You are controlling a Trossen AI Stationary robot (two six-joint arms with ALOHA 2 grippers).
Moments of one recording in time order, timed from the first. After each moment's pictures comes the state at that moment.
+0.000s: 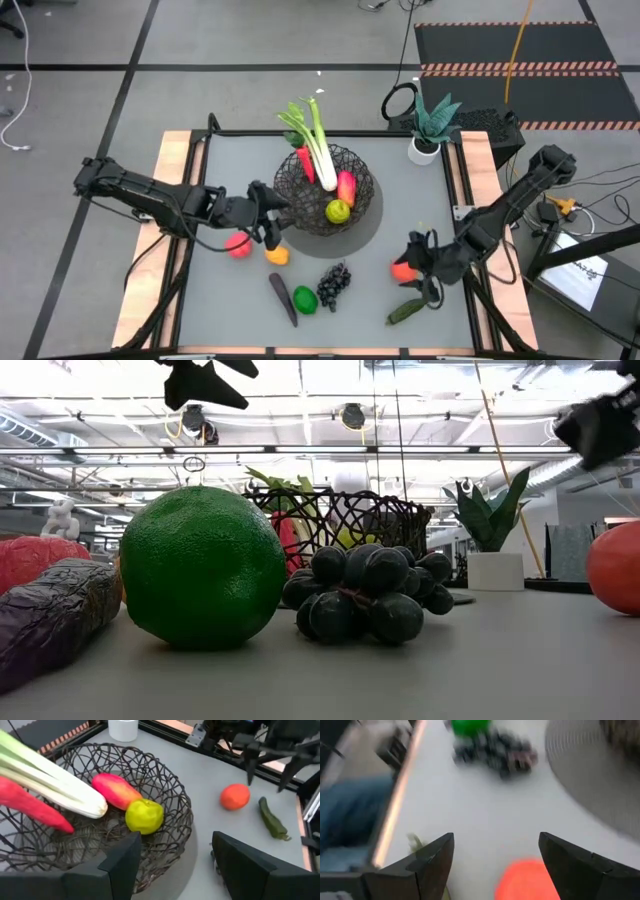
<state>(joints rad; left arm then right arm) -0.25 1.20 0.99 -0.39 -0.42 -0.53 0.73 1.05 0.59 -0.37 0.32 0.64</state>
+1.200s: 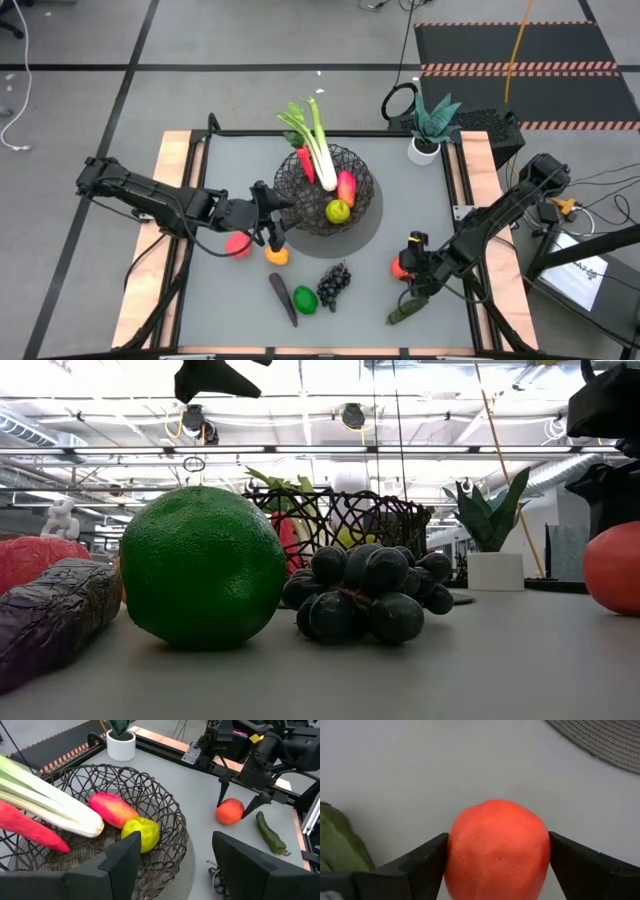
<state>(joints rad) -0.27 1.23 0.99 -0.28 -0.48 -0.48 0.72 1.28 0.59 -0.51 0.32 0.78</state>
